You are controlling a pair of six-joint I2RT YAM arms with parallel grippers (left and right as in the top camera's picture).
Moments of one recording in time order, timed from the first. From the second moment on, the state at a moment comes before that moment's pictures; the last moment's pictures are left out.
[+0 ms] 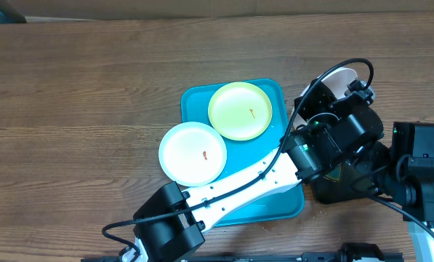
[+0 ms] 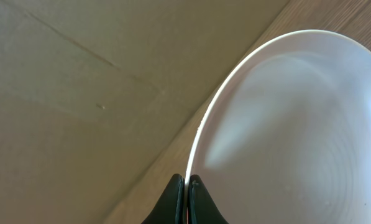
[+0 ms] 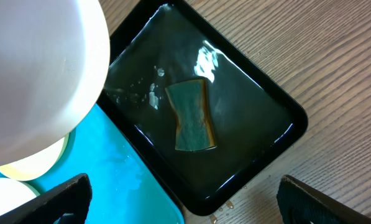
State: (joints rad) left arm -1.10 2.00 1.75 -0.28 -0.95 0.39; right arm -0.05 0.94 1.06 -1.21 0.05 0.59
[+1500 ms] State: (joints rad) left arm -0.99 1.93 1.75 -0.65 -0.70 -0.07; right arm -0.05 0.94 1.06 -1.21 0.05 0.59
